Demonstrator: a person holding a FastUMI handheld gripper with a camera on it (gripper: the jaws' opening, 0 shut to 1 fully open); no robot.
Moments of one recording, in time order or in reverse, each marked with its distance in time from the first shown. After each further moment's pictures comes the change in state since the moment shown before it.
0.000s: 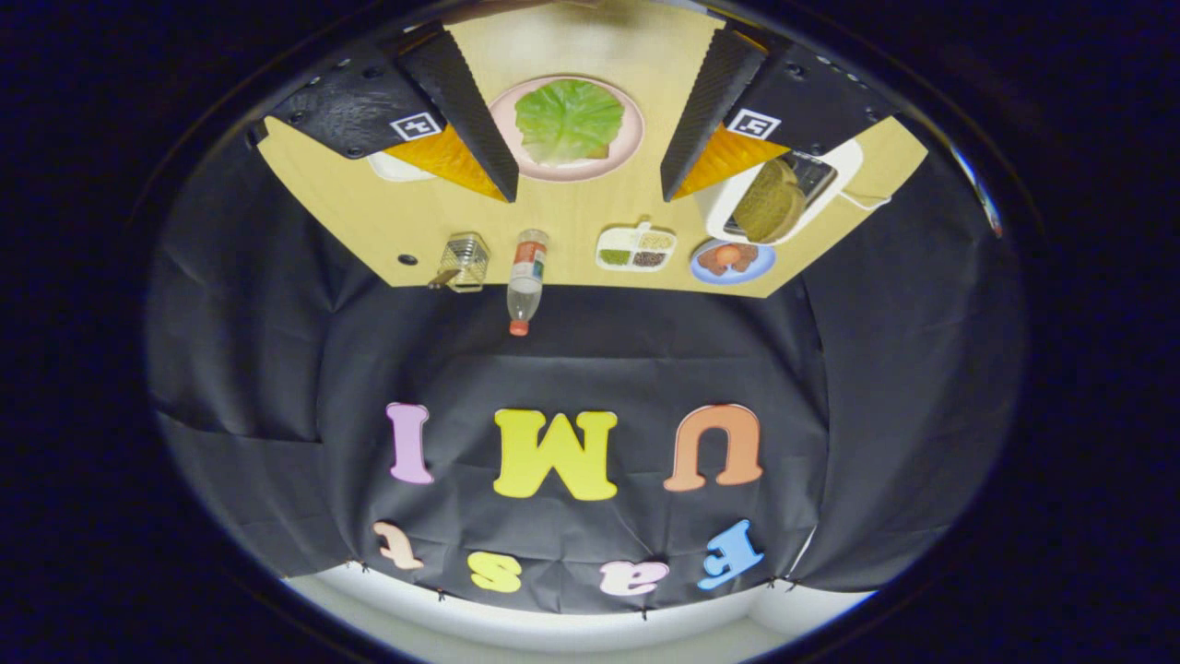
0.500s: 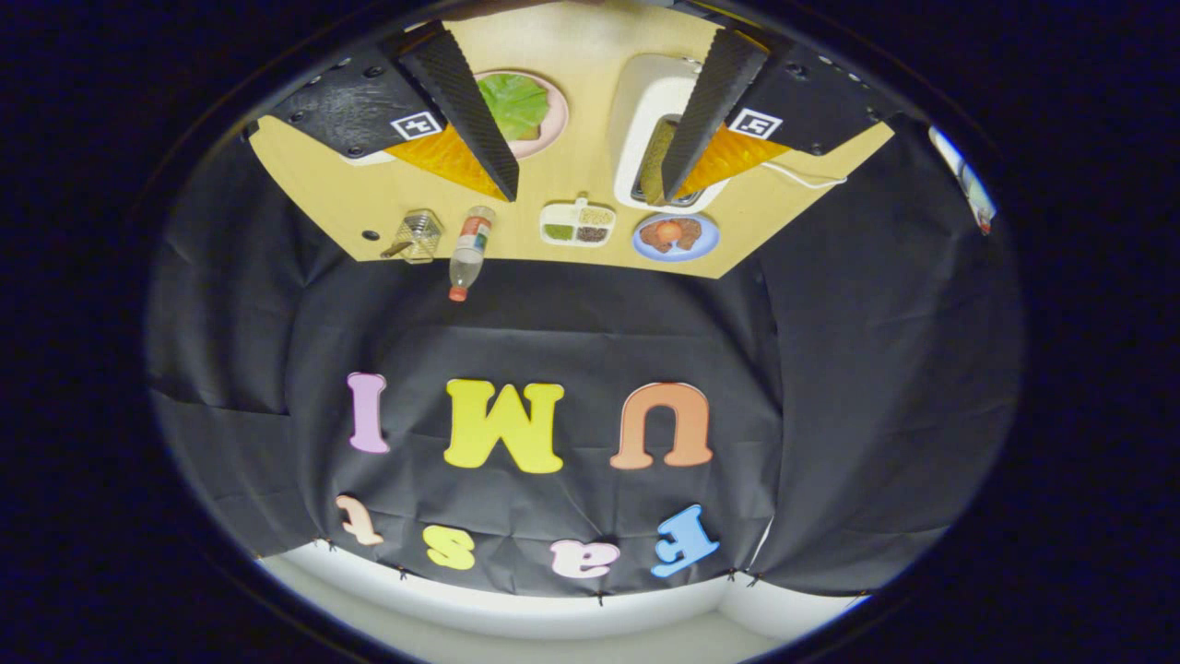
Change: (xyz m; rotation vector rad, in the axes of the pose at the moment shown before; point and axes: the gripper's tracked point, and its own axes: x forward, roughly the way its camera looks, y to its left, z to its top) arm -0.009 0.095 0.021 -0.042 -0.010 0.086
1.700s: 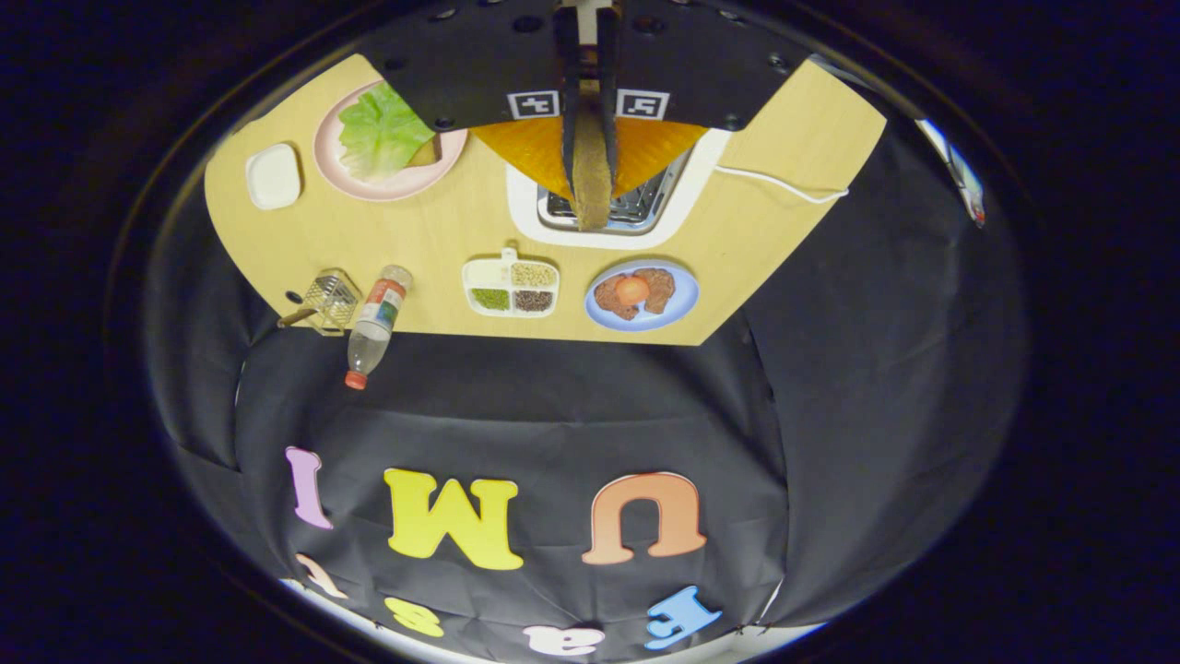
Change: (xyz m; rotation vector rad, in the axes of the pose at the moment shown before) arm 0.127 0.068 -0.063 0.036 0.238 0.066
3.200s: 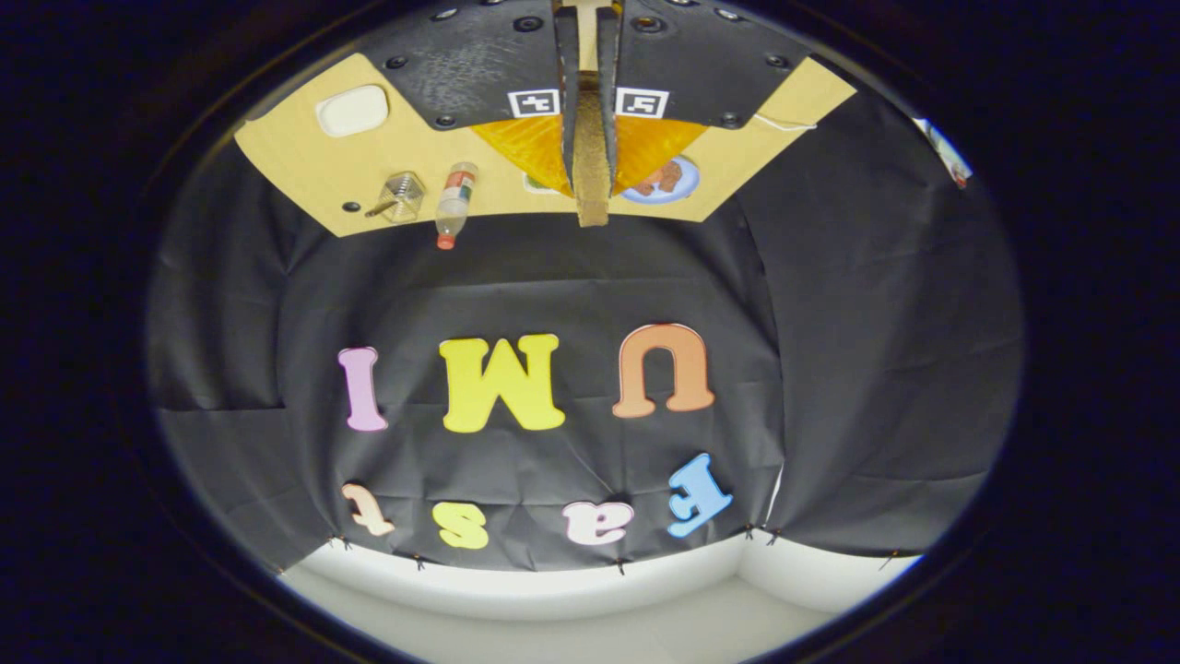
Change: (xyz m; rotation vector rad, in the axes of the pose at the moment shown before) arm -0.154 -0.080 0.103 0.047 -0.351 -0.024
